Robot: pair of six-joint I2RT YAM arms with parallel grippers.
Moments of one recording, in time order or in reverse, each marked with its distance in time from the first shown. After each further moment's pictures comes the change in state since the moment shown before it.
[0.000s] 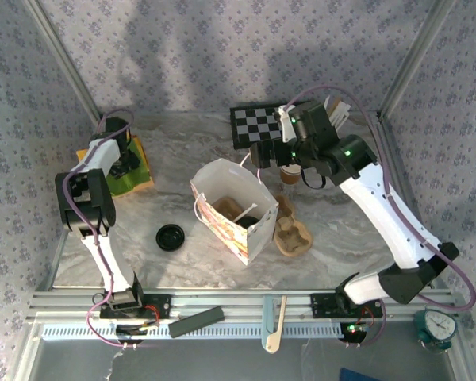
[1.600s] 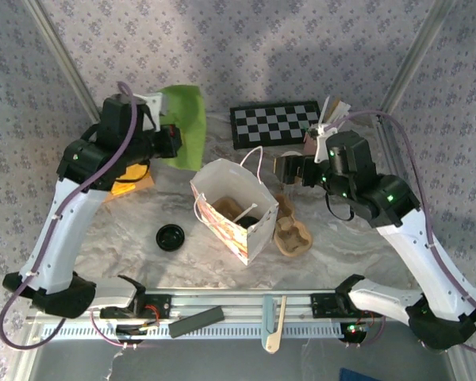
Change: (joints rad) left arm -0.655 -0.644 0.341 -0.325 0.228 0.123; right arm 0.001 -0.352 -0.267 0.074 0.084 0.140
